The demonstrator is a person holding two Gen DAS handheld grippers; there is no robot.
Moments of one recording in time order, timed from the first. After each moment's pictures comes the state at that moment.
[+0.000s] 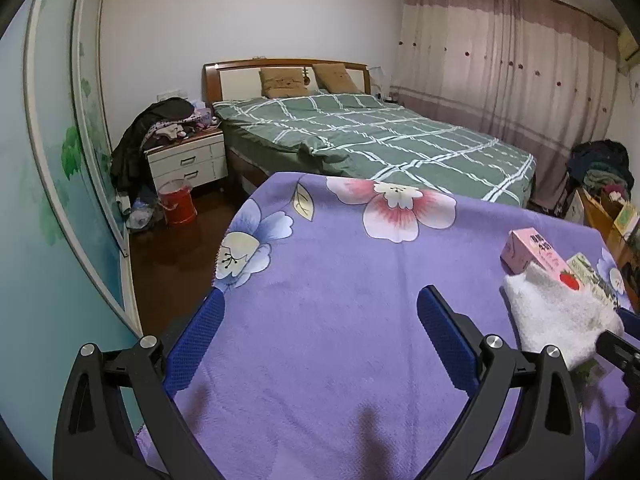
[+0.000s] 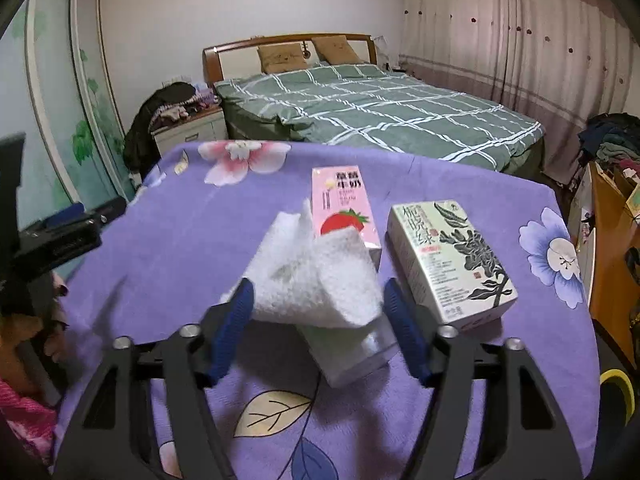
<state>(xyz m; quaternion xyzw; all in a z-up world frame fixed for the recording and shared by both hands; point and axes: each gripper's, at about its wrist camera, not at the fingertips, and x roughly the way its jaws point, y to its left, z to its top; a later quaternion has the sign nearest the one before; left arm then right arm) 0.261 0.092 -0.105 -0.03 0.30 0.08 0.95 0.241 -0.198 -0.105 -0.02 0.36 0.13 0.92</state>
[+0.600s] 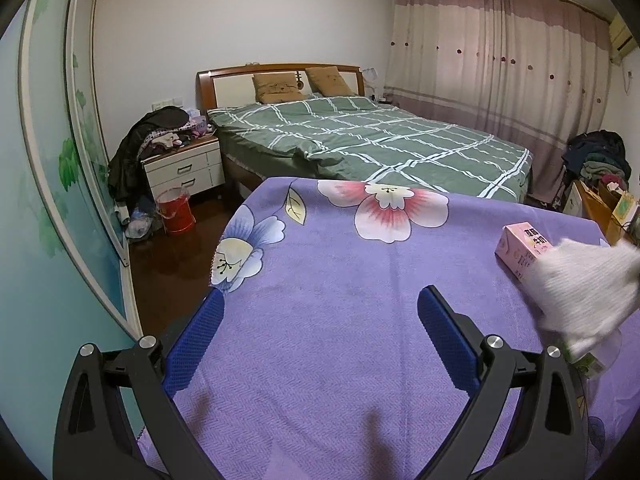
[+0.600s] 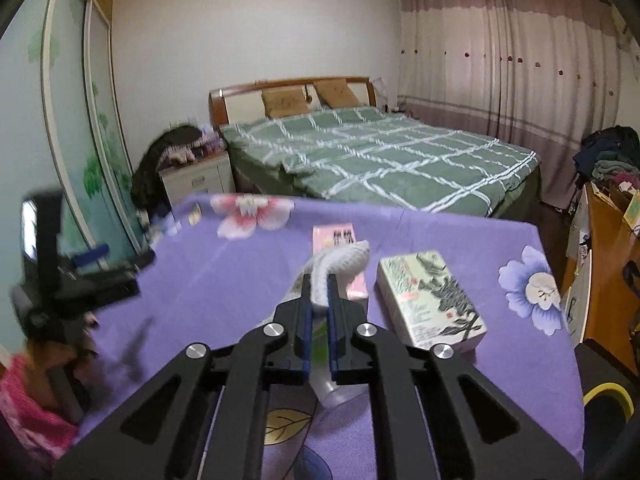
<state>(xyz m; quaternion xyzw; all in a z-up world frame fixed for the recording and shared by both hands) 0.257 0.082 -0.101 -0.02 0.30 0.08 0.95 0.215 -0.218 -0.059 0.01 0.27 0.14 0.95</state>
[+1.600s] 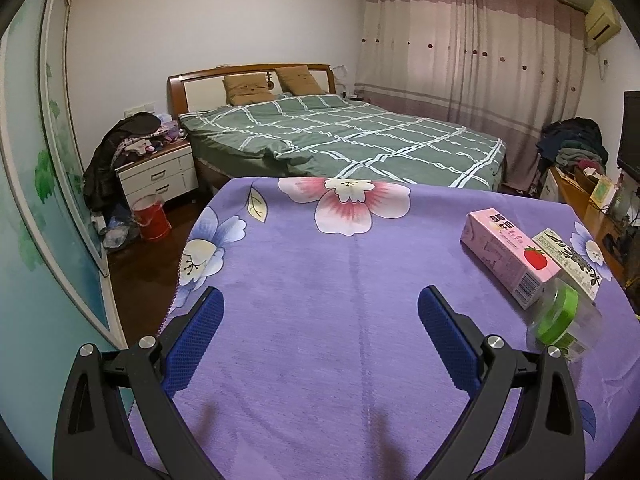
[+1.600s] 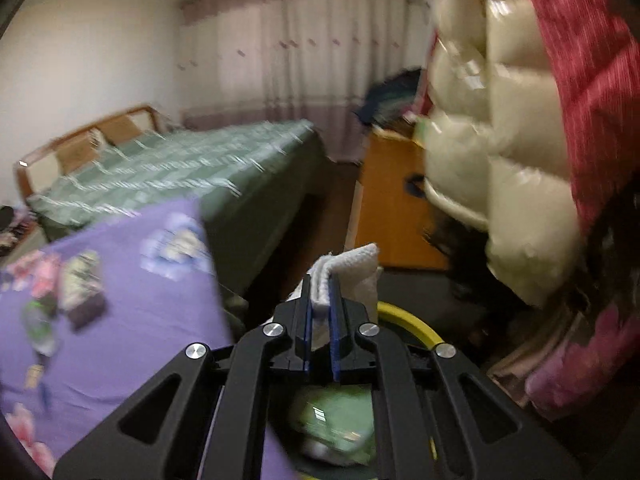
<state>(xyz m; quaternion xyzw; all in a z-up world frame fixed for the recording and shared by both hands) 0.250 0.063 -0.099 -0.01 0.30 0.03 0.95 0.089 -0.504 -0.081 0.09 0.28 -0.25 0.92</state>
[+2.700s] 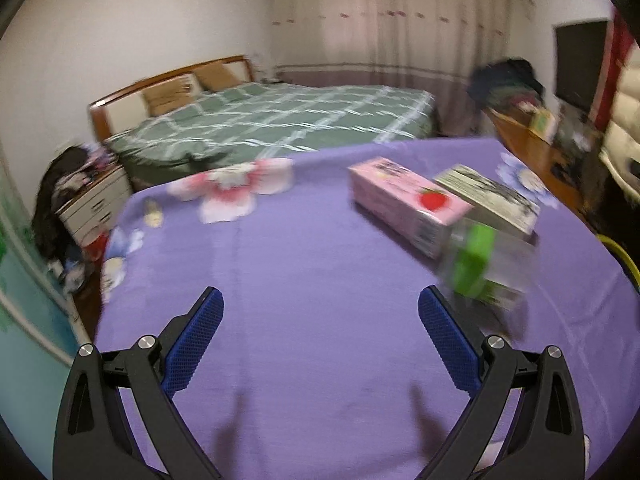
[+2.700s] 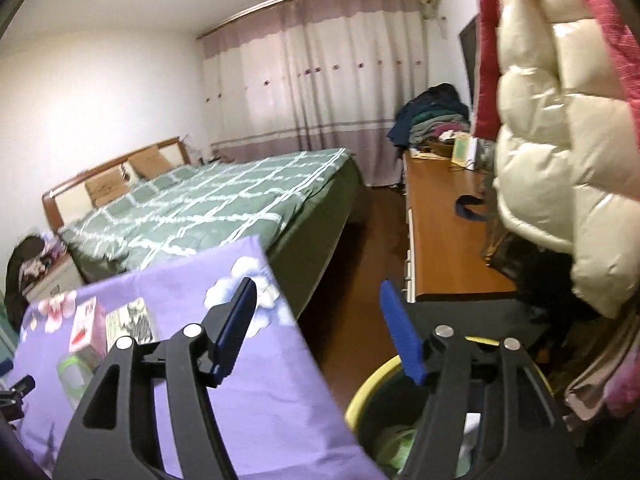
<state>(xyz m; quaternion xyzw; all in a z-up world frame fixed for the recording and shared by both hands) 0.240 -0.024 -0.105 0.08 0.34 -0.12 0.93 0.154 -0.441 -0.072 0.11 0.21 -0.18 0.95</state>
